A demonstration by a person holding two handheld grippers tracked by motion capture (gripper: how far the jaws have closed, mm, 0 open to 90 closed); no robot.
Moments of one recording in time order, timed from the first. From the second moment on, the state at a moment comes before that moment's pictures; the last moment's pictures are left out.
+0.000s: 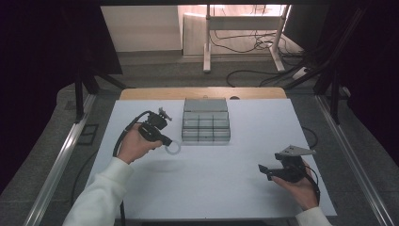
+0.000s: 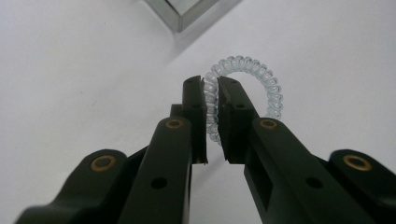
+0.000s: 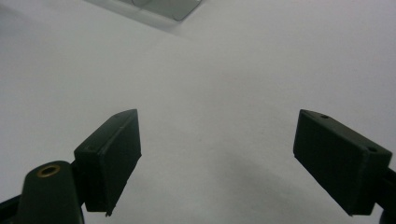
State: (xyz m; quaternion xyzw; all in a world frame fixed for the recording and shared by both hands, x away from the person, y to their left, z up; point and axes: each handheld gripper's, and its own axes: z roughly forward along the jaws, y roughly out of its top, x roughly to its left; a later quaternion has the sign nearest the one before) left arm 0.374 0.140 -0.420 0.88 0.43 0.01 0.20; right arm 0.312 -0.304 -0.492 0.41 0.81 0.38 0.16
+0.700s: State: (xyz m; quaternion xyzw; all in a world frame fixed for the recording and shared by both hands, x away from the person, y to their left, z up) left arm 0.411 0.113 -0.417 0.88 0.42 0.01 0.20; right arm 0.314 -0.303 -0.493 0.41 0.81 0.37 0.16
